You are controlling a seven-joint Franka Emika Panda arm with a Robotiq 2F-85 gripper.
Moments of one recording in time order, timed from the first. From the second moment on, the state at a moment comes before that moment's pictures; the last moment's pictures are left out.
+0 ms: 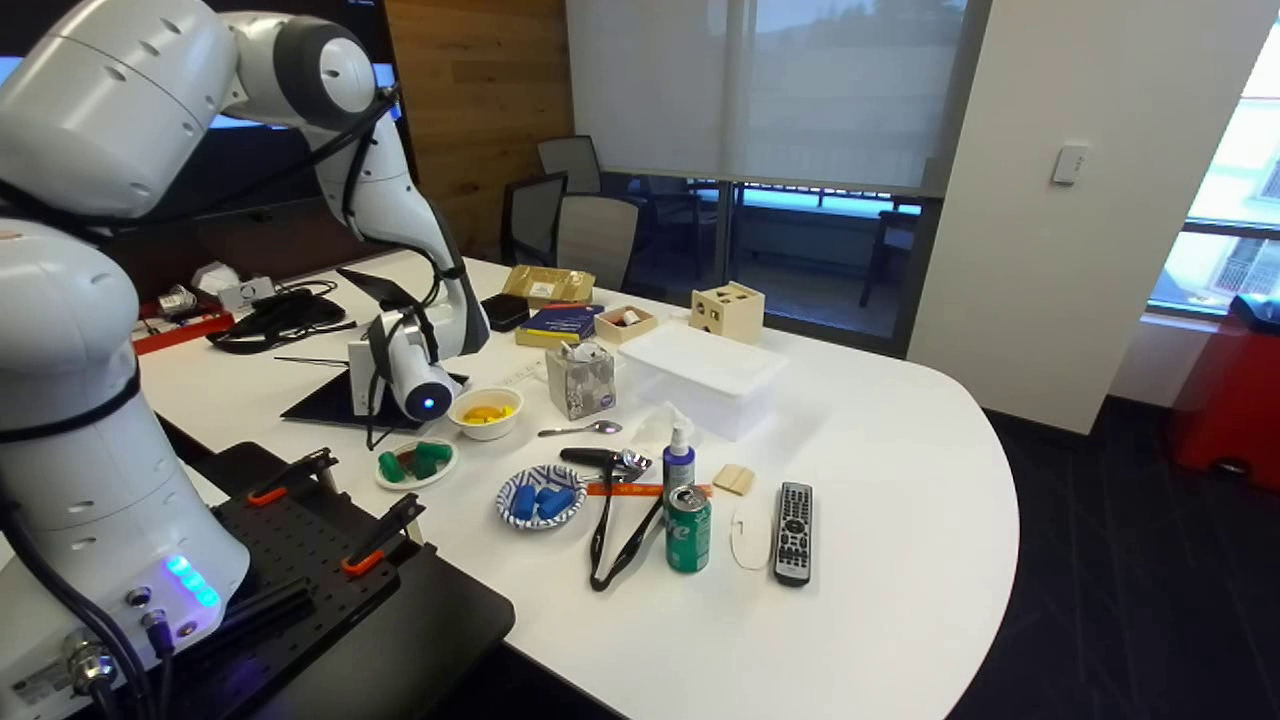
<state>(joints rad) 0.14 0.84 0.09 -2.21 2.27 1.83 -1.40</state>
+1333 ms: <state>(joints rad) -0.20 0.71 0.49 -2.15 2.60 2.31 -1.86</state>
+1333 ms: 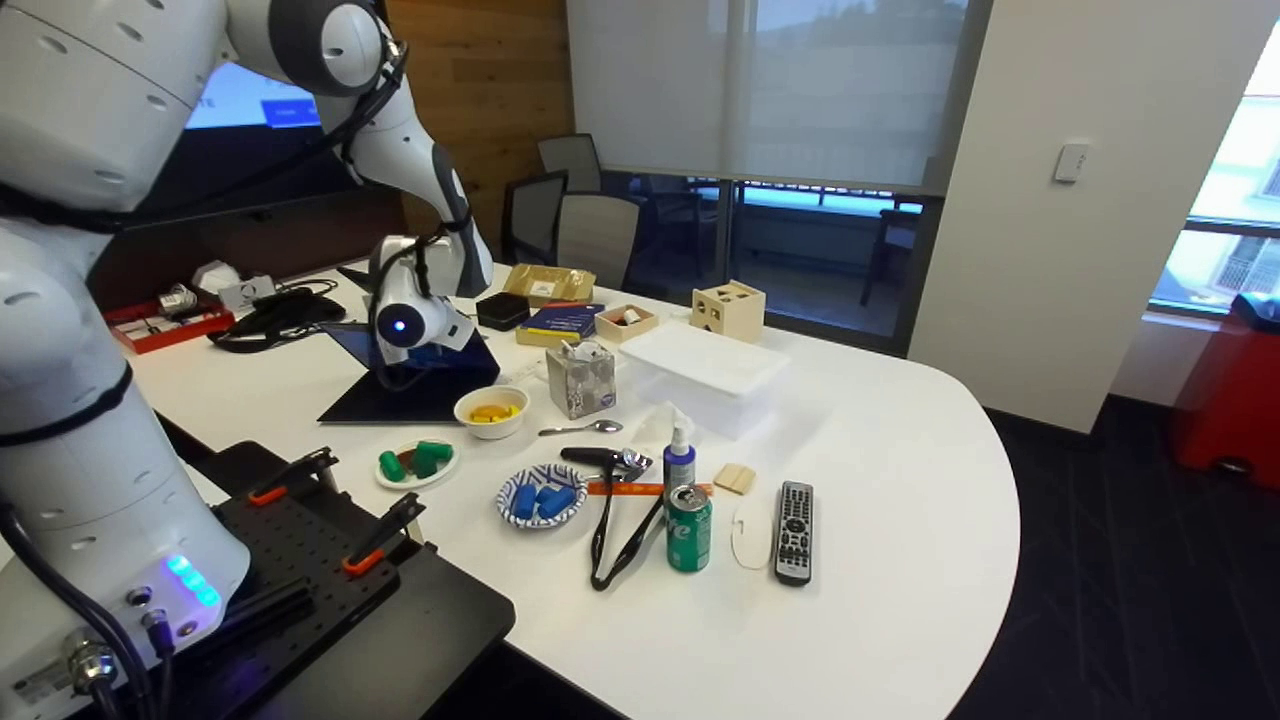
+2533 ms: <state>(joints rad) 0.07 0.65 0.30 -2.00 2.60 2.68 -1.76</state>
